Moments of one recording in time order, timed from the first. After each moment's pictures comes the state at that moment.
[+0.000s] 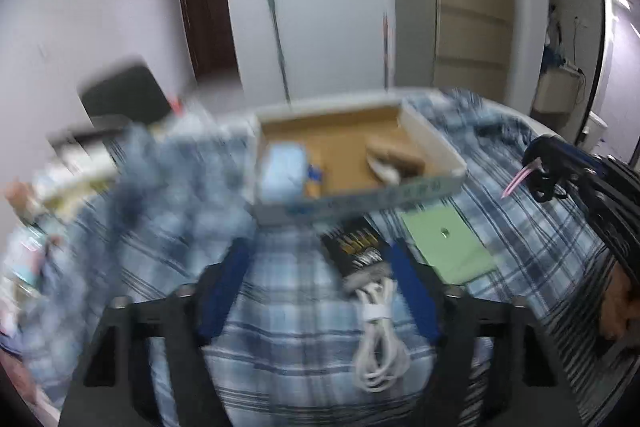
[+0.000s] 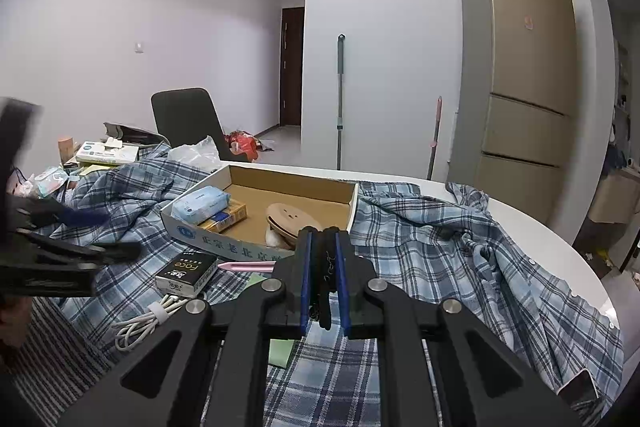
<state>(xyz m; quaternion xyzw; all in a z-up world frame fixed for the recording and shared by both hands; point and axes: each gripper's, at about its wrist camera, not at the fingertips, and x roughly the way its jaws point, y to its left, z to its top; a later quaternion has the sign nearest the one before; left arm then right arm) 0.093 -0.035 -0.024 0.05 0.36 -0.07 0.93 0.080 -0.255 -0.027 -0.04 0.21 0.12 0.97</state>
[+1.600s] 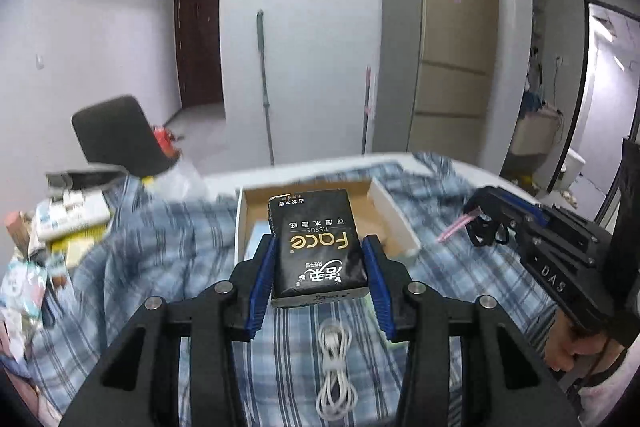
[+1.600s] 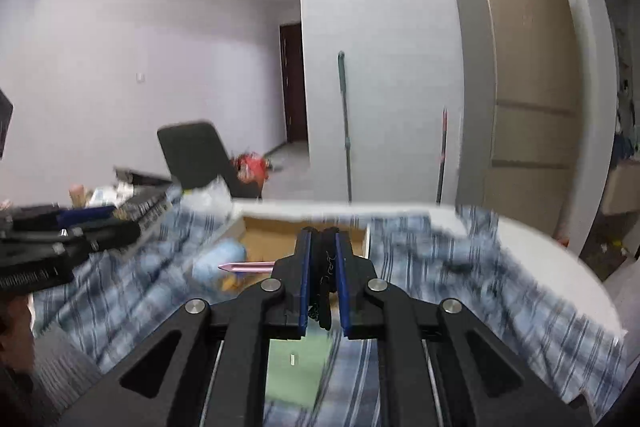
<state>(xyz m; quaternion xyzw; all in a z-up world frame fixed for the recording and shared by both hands) 0.081 -0.044 0.056 0.01 0.29 -0.10 0.95 0.101 -0.250 0.036 0.00 0.18 0.13 0.98</state>
